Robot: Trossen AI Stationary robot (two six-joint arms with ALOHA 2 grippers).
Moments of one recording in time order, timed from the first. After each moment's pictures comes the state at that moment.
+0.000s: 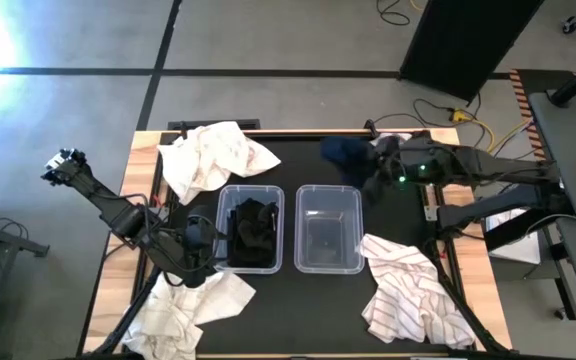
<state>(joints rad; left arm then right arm) -0.64 1.00 0.90 -0.63 -0.53 -0.54 -0.05 1.07 1.21 -0.67 0.26 0.40</state>
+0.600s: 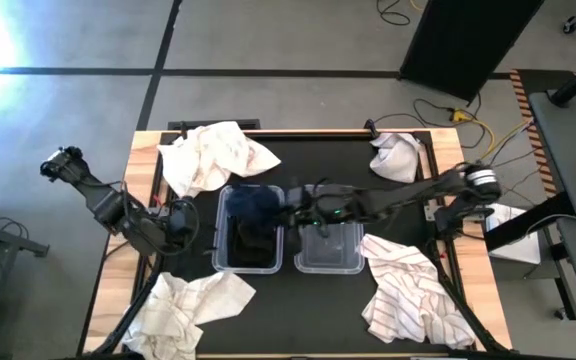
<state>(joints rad) -0.65 0.85 0.90 -0.76 -0.53 -0.62 0.11 1.70 1.25 0.28 0.12 0.20</state>
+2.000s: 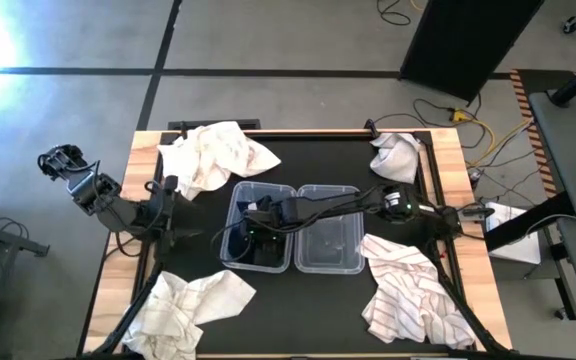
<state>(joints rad) -0.65 0.67 0.95 -0.77 -0.62 -0.33 0.08 2.41 2.19 -0.89 0.00 0.18</state>
